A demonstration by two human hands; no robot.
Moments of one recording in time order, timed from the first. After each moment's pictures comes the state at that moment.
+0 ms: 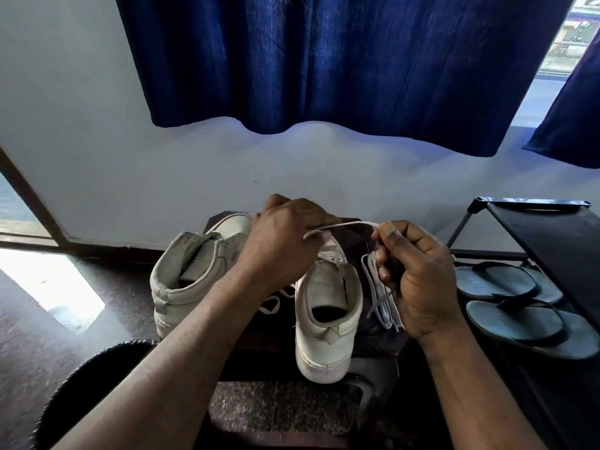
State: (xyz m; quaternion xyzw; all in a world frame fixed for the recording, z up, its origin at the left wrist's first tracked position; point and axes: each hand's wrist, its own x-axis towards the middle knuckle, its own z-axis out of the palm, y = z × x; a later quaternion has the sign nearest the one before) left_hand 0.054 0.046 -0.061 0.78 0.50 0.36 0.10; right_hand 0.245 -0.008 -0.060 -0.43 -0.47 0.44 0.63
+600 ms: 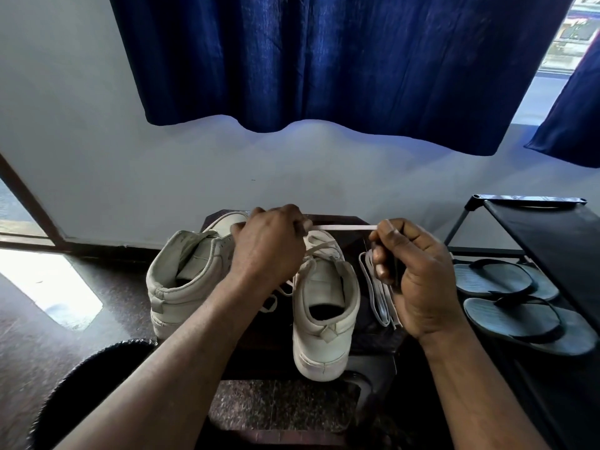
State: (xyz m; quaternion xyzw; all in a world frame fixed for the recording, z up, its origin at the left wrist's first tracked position) left_hand 0.058 0.048 -0.064 0.71 0.64 0.29 0.09; right_hand 0.247 -0.010 -0.060 -0.41 -0.48 0.46 0.62
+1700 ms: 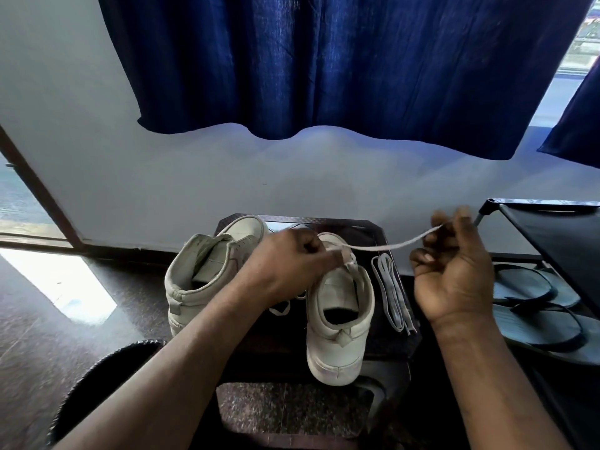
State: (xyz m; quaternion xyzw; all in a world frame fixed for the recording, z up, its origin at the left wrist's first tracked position) left_hand 0.047 0.024 -0.056 0.68 0.60 0.29 0.31; right_hand 0.267 0.015 -0.068 -0.33 -0.23 0.50 0.77
